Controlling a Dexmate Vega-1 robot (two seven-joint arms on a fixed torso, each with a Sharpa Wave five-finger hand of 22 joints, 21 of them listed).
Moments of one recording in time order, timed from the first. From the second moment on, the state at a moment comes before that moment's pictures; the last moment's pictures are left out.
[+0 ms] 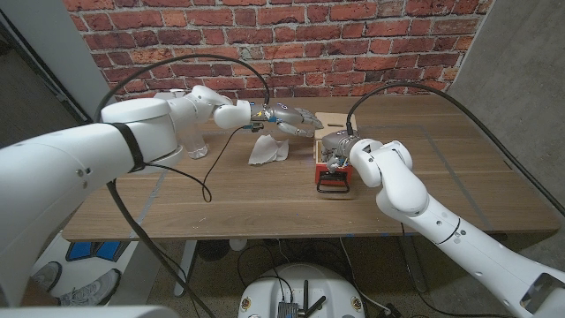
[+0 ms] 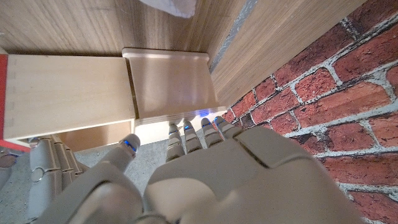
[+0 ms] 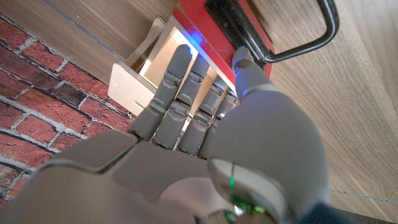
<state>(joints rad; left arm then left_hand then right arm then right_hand) -0.19 0.28 1.49 -0.38 0.64 -0.97 0.33 0.01 0.08 0.68 0.15 0.18 0.13 -0.09 0.19 0.17 0.05 -0.10 0.19 0.17 0.00 -0.03 0.18 0.16 -0.09 -0.04 0.19 0.17 -0.86 -0.64 -0.68 -2.22 -1.32 -0.48 0.89 0.98 0.03 0.45 -0.22 0.20 1.01 -0.18 0.22 0.19 1.05 -0.20 0.20 0.24 1.07 -0.16 0.30 0.41 0.73 -0.08 1.12 0.17</state>
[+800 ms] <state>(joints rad) -0.19 0.28 1.48 -0.38 0.65 -0.97 0.32 0.01 0.07 0.69 0.14 0.18 0.14 -0.08 0.19 0.17 0.07 -0.10 0.19 0.17 0.01 -0.03 0.18 0.16 -0.07 -0.04 0.19 0.17 -0.84 -0.68 -0.68 -2.22 -1.28 -0.45 0.89 0.96 0.04 0.45 -0.22 0.19 1.01 -0.18 0.22 0.19 1.05 -0.20 0.20 0.24 1.08 -0.17 0.30 0.41 0.73 -0.08 1.12 0.17</state>
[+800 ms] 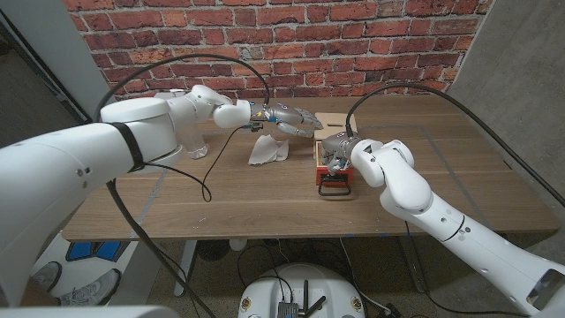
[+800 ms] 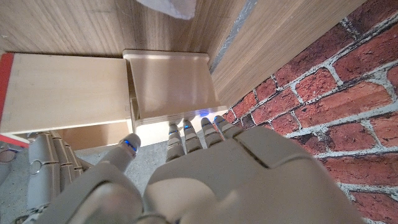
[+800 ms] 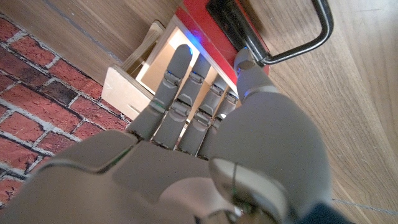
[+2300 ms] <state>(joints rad) -0.19 0.28 1.48 -0.38 0.65 -0.97 0.31 0.02 0.08 0.71 0.12 0.18 0.16 -0.09 0.19 0.17 0.08 -0.11 0.19 0.17 0.01 -0.03 0.17 0.16 -0.06 -0.04 0.19 0.17 -0.79 -0.73 -0.68 -2.20 -1.15 -0.45 0.87 0.96 0.04 0.45 -0.22 0.19 1.01 -0.18 0.22 0.19 1.05 -0.20 0.20 0.24 1.07 -0.17 0.30 0.42 0.73 -0.08 1.11 0.17</state>
